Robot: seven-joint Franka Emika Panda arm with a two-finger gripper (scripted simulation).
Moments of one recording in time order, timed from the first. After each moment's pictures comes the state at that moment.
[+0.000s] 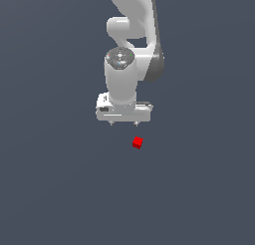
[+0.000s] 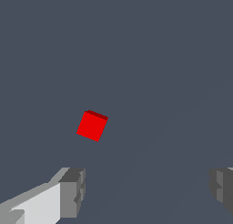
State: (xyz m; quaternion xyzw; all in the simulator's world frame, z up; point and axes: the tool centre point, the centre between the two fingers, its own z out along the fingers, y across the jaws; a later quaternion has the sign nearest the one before) arm -0.012 -0.013 0.171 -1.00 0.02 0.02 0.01
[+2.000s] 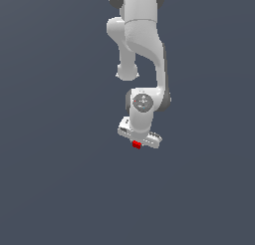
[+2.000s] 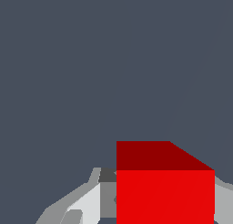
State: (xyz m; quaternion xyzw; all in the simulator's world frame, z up) arm -0.003 0.051 0.020 -0.98 0.20 0.00 0.00
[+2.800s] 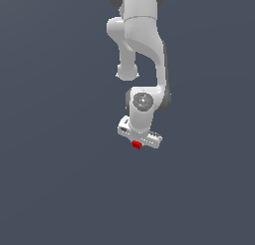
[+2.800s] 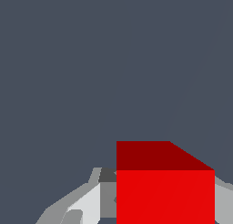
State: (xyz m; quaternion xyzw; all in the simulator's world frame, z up) arm 0.001 0.050 0.029 -0.98 0.20 0.00 0.00
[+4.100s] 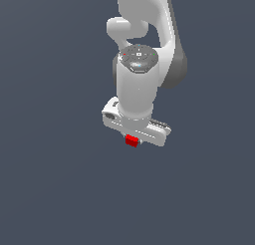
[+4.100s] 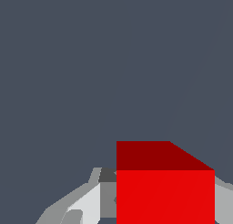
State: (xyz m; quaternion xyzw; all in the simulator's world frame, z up) arm 0.078 0.020 0.209 -0.98 0.21 0.00 0.00
